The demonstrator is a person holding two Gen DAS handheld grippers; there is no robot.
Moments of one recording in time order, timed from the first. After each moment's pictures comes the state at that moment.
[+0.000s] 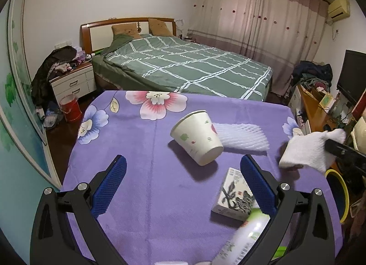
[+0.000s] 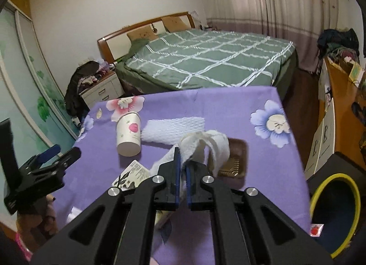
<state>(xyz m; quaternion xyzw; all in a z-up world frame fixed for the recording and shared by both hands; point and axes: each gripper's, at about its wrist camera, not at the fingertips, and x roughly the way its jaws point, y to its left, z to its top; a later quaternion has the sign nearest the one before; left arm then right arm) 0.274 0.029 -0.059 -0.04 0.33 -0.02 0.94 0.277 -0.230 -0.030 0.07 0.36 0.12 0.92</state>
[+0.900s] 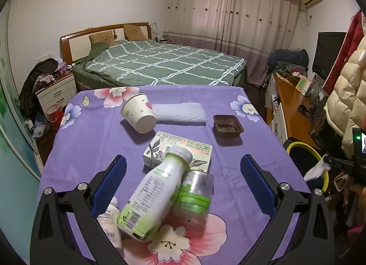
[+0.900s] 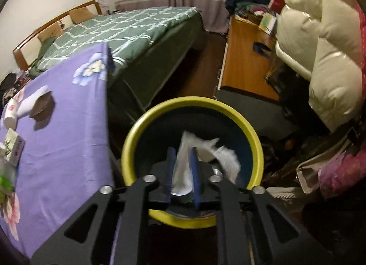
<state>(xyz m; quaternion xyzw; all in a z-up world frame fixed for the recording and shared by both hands) 0.162 -0.077 -0.043 -0.01 0.33 -0.08 0.94 0.173 -0.494 -0.123 0.09 0.44 -0.15 0.88</state>
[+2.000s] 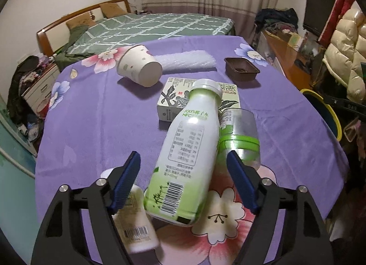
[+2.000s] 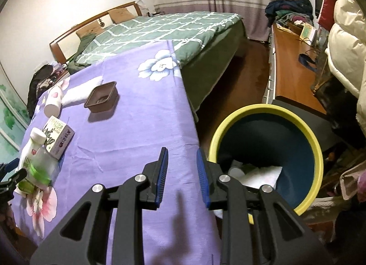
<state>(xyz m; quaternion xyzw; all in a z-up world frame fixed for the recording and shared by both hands) 0.186 -0.031 -0.116 0.06 0.42 -0.13 0.89 0.188 -0.397 -0.113 0.10 0.42 -0.02 0.90</state>
